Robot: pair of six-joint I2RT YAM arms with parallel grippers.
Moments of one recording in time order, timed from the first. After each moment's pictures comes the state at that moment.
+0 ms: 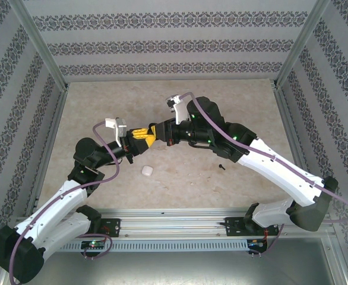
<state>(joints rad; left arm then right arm) -0.44 0.85 0.57 0.51 0.68 -0.47 0.91 1.34 1.47 -0.54 -0.22 0.55</state>
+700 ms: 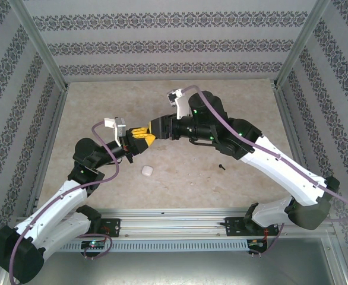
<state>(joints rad) -0.44 0.85 0.57 0.53 0.67 -0.48 0.92 1.36 1.60 -0.62 -0.20 0.61</state>
